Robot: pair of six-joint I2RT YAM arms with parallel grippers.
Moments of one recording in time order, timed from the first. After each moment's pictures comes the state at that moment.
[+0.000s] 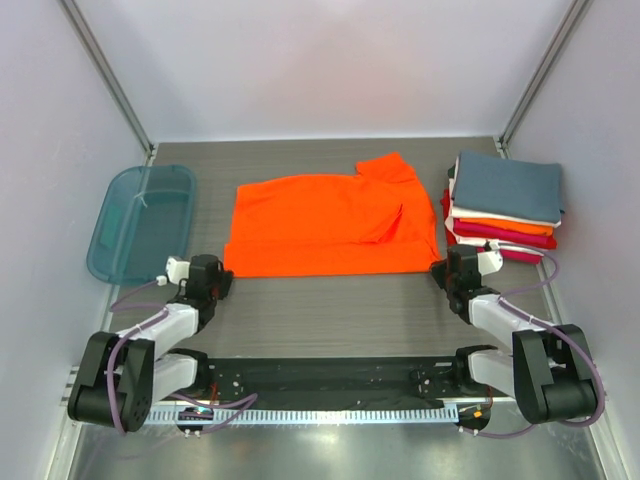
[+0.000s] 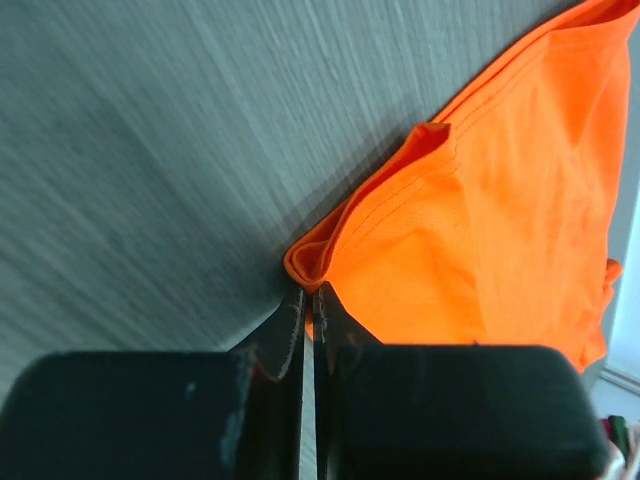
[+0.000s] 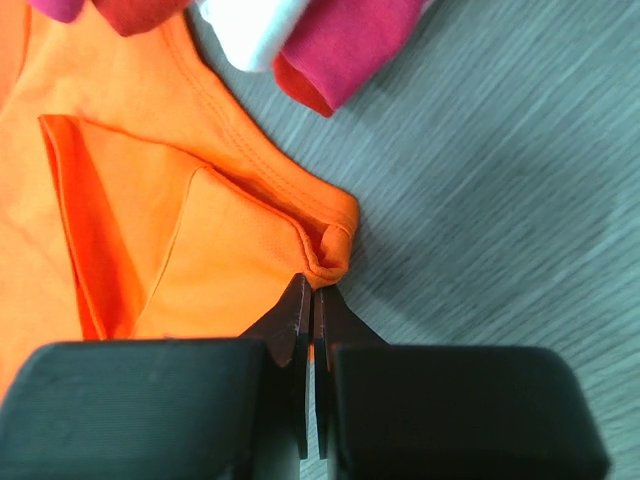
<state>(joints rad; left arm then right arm) -0.17 1.15 0.23 0.20 -0.27 -1.32 0.10 1.15 0.28 0.19 0.27 1.07</state>
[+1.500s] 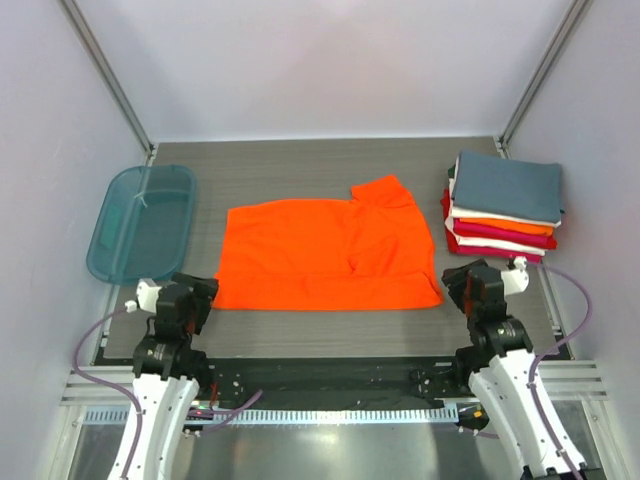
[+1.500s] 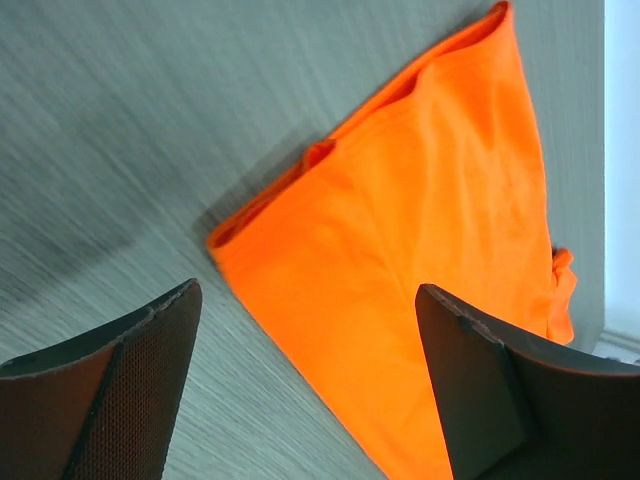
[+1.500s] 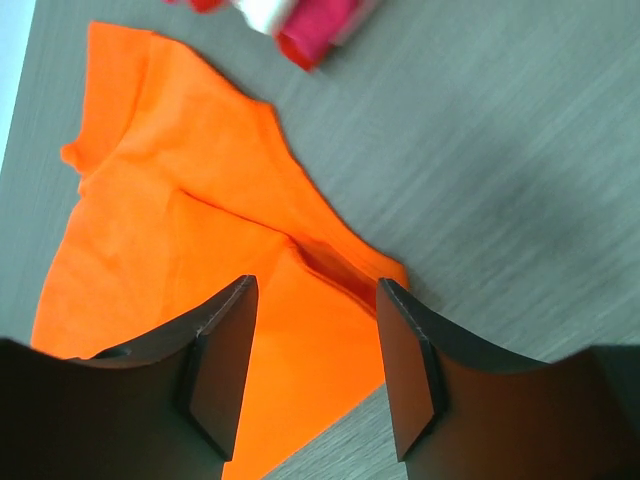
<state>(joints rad) -0.08 0.21 0.27 -0.72 -0.24 -1.19 0.12 0.39 0.29 -0.54 0.30 1.06</state>
